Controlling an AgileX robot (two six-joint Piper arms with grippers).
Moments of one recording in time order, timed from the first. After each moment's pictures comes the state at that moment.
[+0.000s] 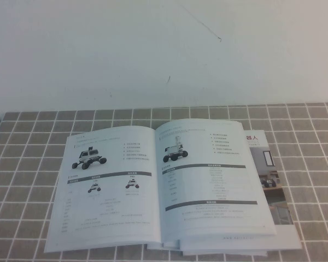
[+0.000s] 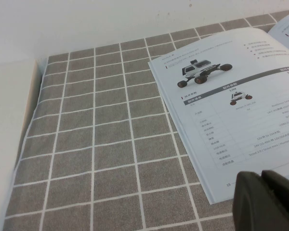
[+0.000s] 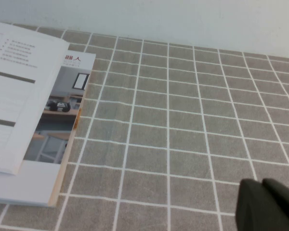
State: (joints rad) right arm -0.02 -0.01 0.02 0.03 0.40 -0.16; left arm -0.14 -0.01 0.02 0.03 0.36 0.01
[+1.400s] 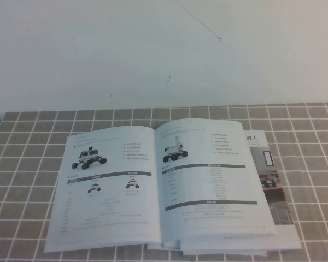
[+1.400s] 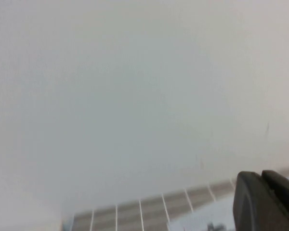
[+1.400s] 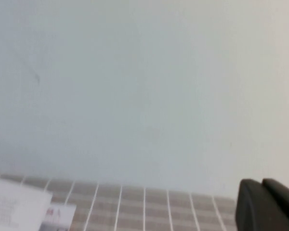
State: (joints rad) right arm -0.02 -0.01 0.03 0.03 0.02 -0.16; left arm -0.14 -0.01 0.02 0.05 -0.06 0.01
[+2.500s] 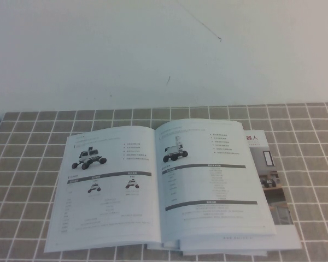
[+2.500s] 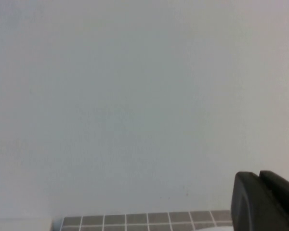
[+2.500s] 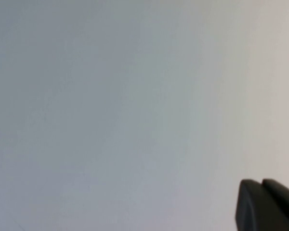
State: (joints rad) right arm -0.02 0.09 -0.54 0.07 0.13 -0.17; left arm -0.14 0.15 -0.49 0.10 0.31 -0.21
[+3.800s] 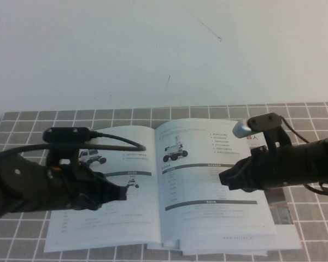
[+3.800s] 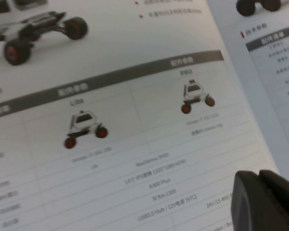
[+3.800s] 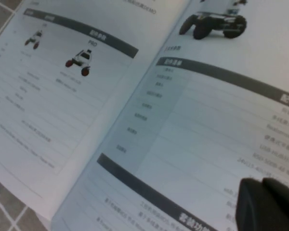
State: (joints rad) right arm 0.34 1.83 -0.94 1.41 0.51 -1.40; left arm -0.31 1.46 -0.75 -0.78 0.29 0.52
